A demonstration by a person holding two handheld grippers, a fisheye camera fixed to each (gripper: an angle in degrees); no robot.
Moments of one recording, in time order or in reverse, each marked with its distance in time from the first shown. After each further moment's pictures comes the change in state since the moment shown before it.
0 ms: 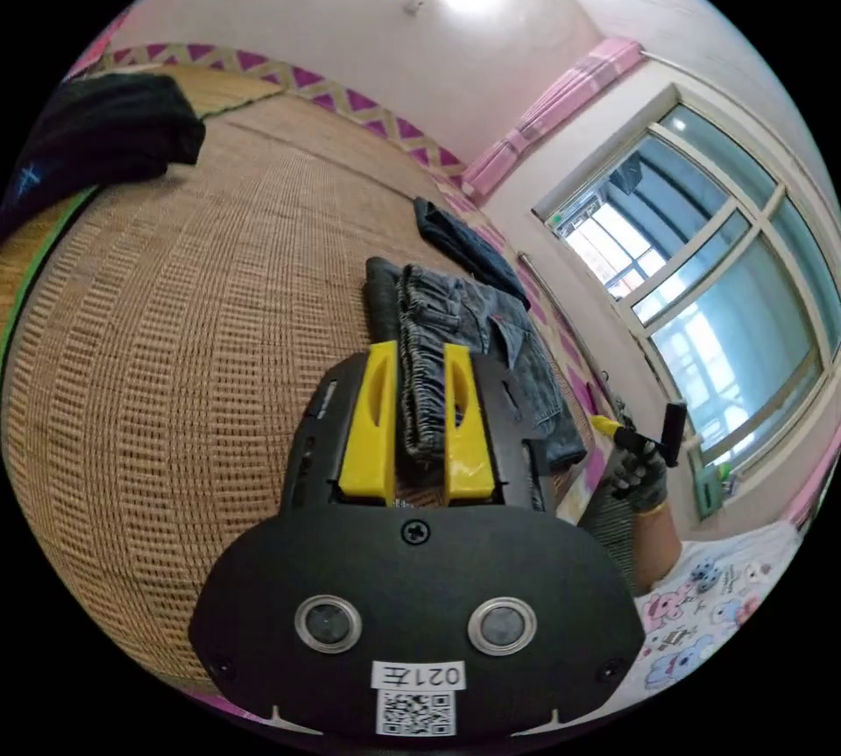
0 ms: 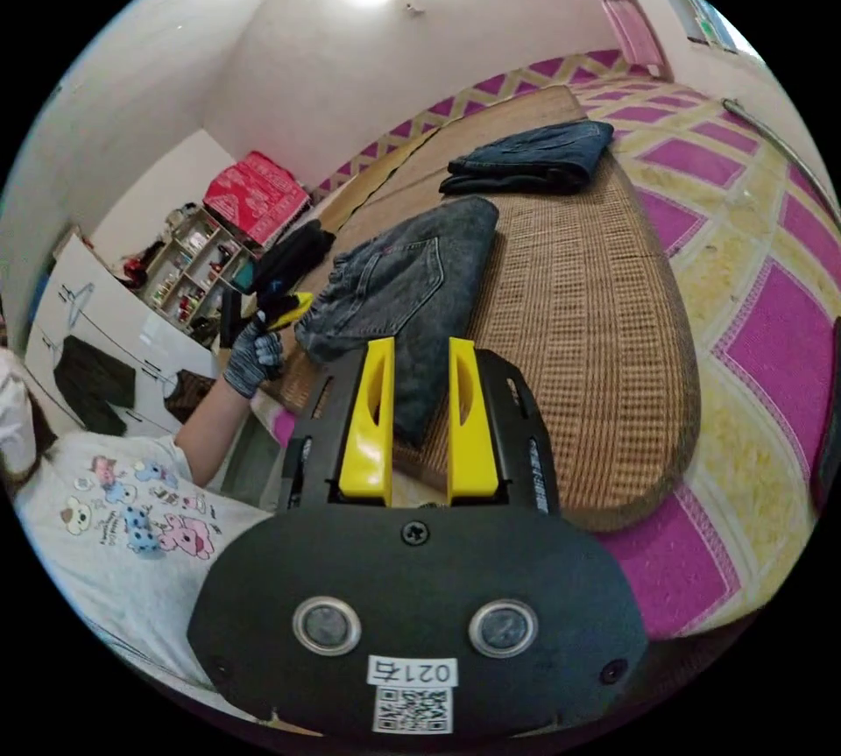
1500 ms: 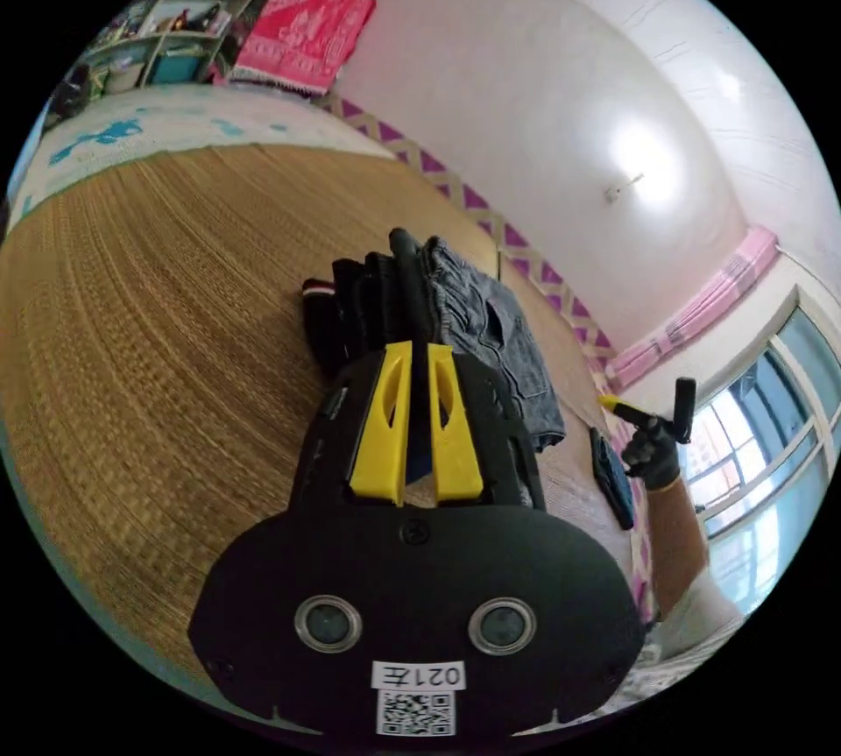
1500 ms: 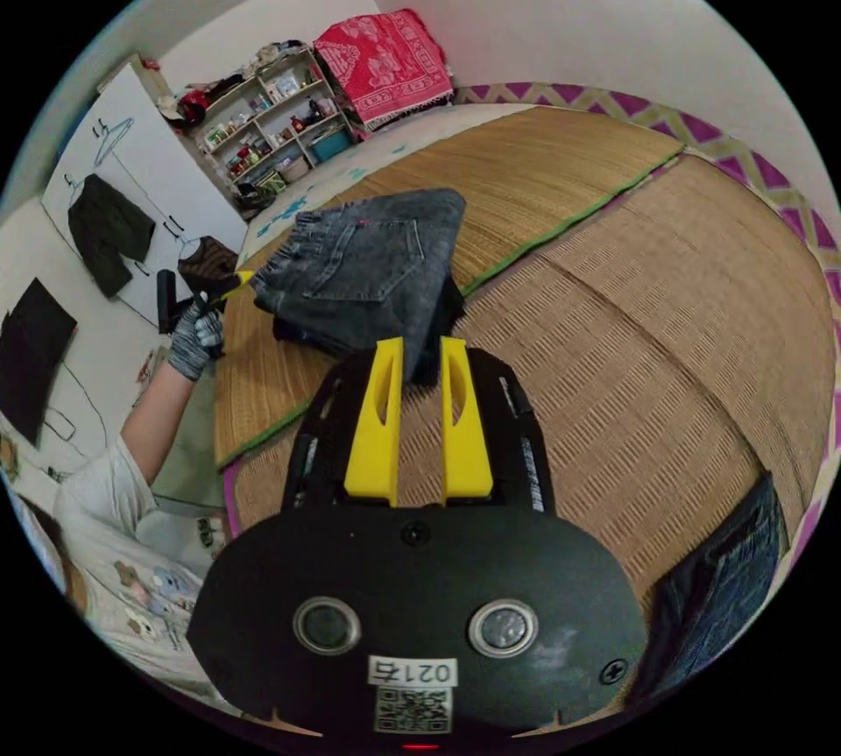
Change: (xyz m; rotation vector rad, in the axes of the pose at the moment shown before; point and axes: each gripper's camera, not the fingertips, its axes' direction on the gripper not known) left arm -0.172 -0.146 -0.452 0.565 -0.498 -0.208; right arm -0.336 -0.387 0.495 -0.335 -0.047 -0.579
